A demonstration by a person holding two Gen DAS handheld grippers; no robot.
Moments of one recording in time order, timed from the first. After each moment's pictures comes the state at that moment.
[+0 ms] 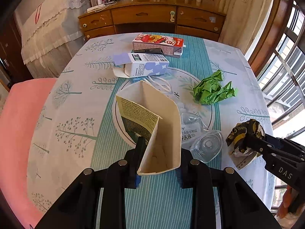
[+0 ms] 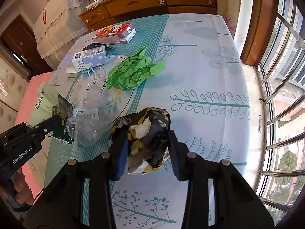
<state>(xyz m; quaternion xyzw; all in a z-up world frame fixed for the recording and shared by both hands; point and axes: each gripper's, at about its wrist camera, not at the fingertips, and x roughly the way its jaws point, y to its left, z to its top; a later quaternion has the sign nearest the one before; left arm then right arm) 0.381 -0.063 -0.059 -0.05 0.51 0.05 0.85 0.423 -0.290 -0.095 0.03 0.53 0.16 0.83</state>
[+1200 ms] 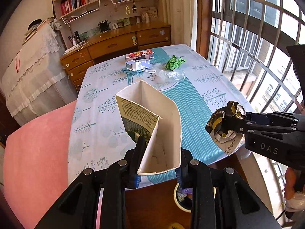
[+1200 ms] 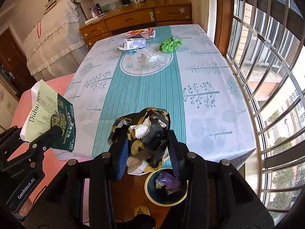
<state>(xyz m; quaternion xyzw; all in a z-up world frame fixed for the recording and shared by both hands) 0.032 0.031 0.036 0.08 0.42 -0.11 0.90 0.077 -0.156 -0.002 0.05 0.48 0.05 0.88</state>
